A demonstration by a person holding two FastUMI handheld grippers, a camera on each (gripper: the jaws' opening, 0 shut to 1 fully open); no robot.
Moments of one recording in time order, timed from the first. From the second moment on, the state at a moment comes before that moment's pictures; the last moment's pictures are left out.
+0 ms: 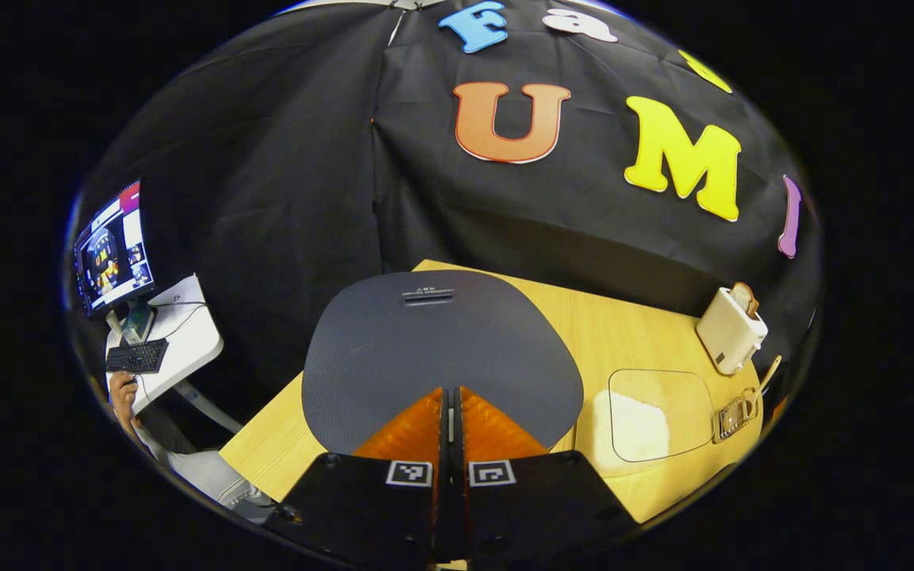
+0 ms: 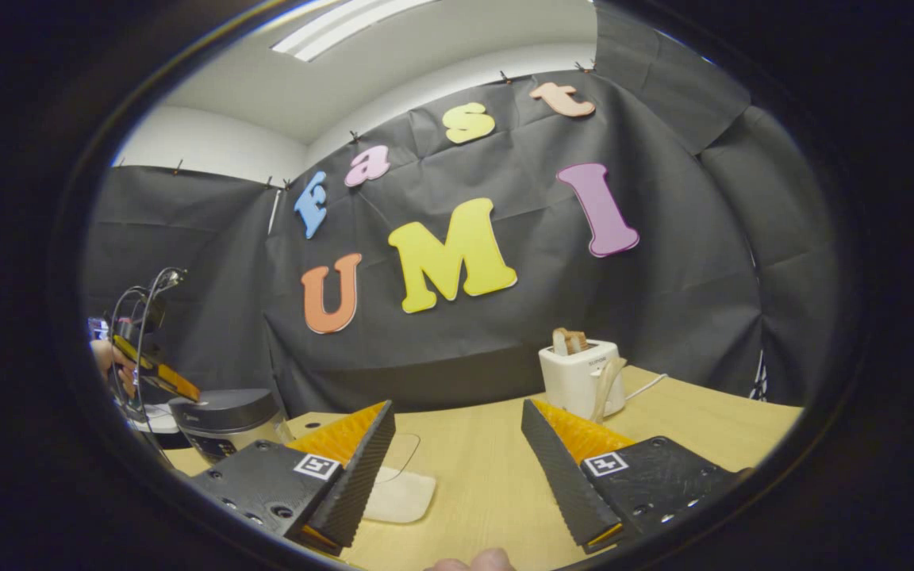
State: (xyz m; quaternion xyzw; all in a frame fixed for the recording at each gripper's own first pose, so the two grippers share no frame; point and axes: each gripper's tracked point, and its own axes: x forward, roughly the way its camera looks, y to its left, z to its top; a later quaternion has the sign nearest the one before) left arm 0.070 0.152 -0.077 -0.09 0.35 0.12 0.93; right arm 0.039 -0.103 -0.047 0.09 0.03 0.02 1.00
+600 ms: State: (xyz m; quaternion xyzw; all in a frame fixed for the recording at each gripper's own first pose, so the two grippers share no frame) left arm 0.070 0.155 -0.065 -0.08 0.31 0.13 0.94; right arm 0.037 -0.088 -0.050 0.08 0.03 0.04 1.00
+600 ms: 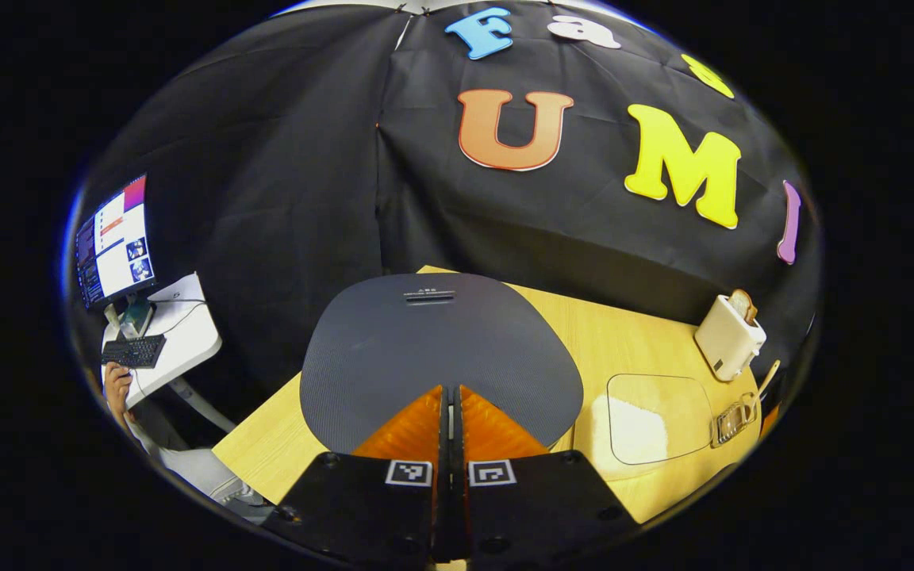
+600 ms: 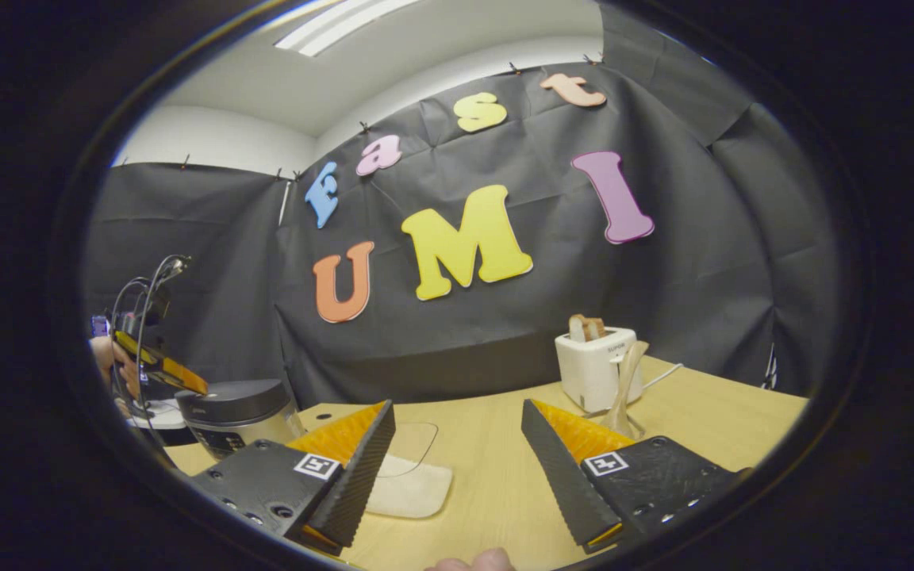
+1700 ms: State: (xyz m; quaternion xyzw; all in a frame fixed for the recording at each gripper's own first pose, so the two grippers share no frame) left arm 0.058 0.085 0.023 -0.03 0.12 0.06 0.99; right arm 0.020 -0.200 -0.028 0.03 0.04 -0.04 1.00
